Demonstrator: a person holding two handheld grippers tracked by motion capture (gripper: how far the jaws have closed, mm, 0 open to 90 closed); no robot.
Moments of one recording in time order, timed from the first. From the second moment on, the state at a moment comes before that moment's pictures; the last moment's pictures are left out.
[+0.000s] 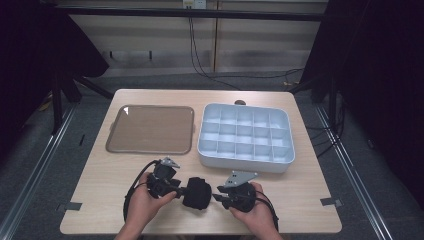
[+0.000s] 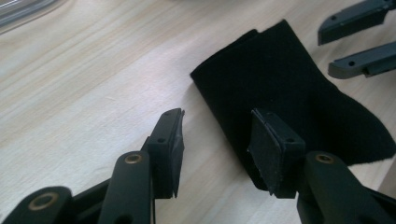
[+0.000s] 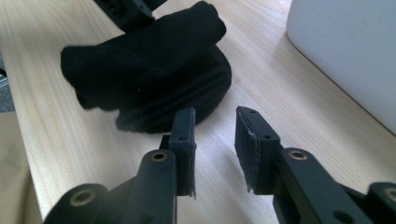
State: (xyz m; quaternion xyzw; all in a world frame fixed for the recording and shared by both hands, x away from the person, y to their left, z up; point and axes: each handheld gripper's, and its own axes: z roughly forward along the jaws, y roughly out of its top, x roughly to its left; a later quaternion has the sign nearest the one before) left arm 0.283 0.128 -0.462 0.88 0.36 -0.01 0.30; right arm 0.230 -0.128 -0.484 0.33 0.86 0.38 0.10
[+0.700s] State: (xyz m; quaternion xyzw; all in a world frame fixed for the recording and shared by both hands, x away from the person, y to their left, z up) left arm 0.270 0.110 -0.458 0.89 0.33 -0.01 0.30; right arm 0.234 -0.127 -0.473 0.35 0.85 0.38 0.12
